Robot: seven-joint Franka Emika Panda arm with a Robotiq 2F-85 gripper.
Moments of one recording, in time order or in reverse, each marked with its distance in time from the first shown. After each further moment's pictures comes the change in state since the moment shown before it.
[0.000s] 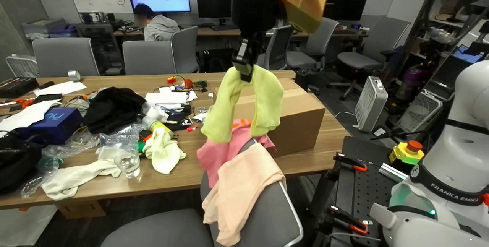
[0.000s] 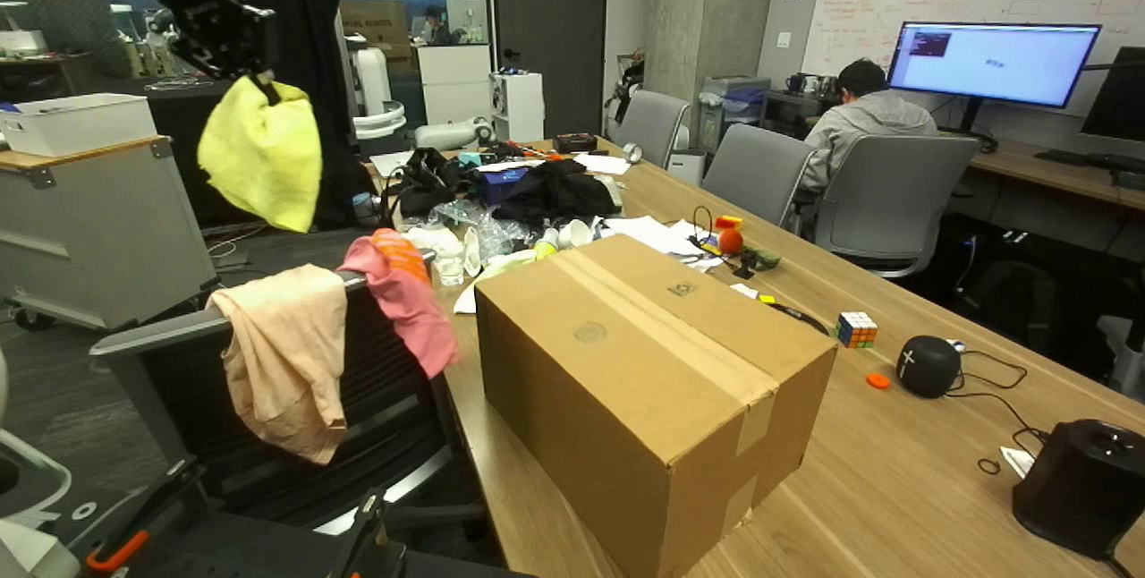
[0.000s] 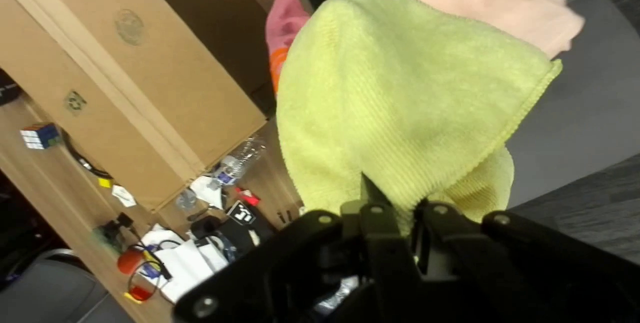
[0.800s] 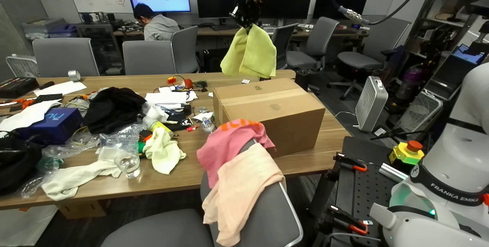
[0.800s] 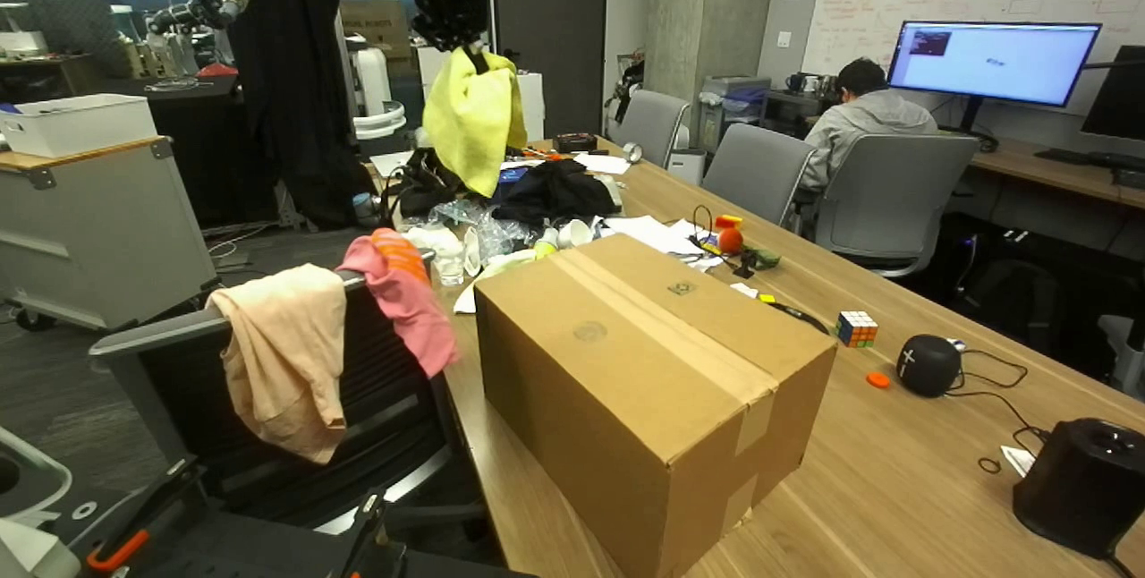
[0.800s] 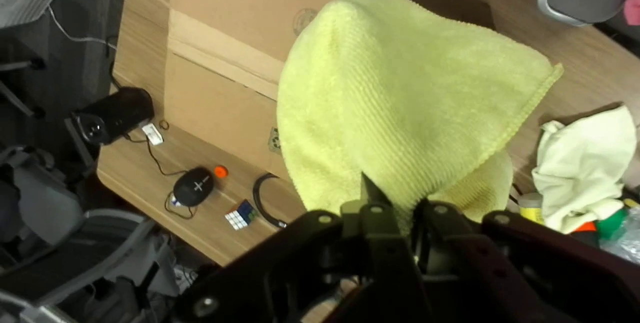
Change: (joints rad) arm -0.138 0.276 -0.266 0.363 -0.167 -0.134 0.161
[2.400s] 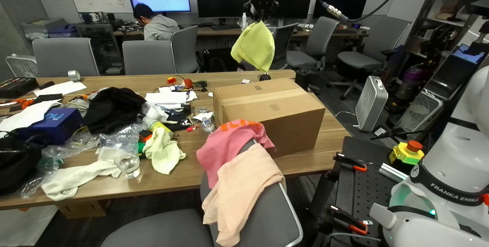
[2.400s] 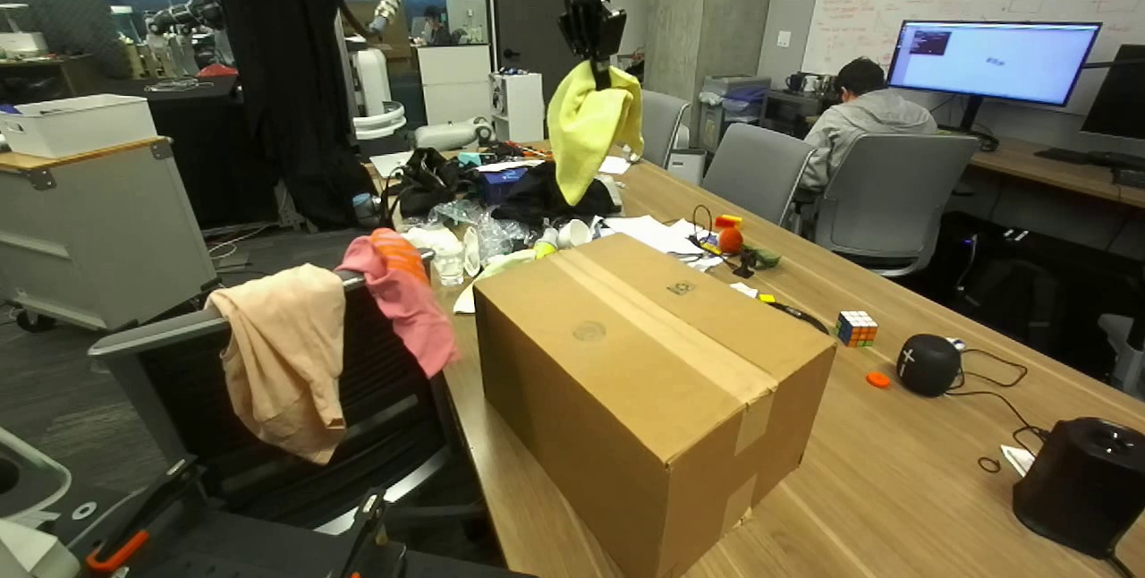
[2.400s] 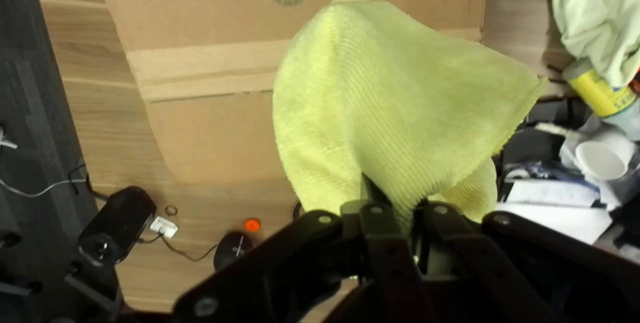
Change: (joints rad) arm -0.114 0.190 -0.238 0.205 0.307 0.124 0.028
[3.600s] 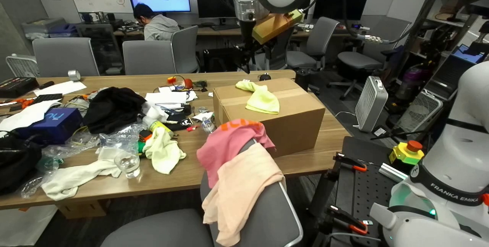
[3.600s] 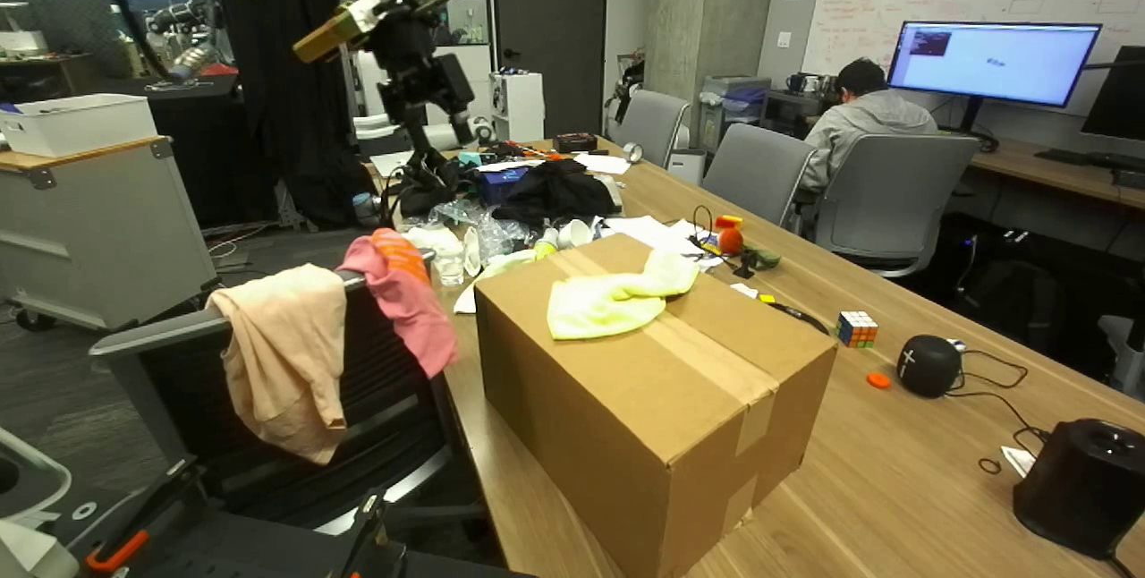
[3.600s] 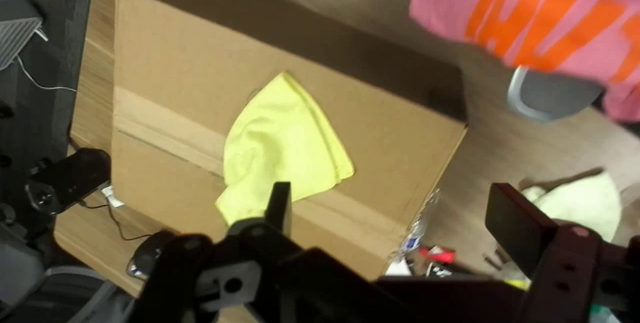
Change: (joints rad) arm 0.192 -0.222 0.181 -0.467 -0.258 0.040 0.063
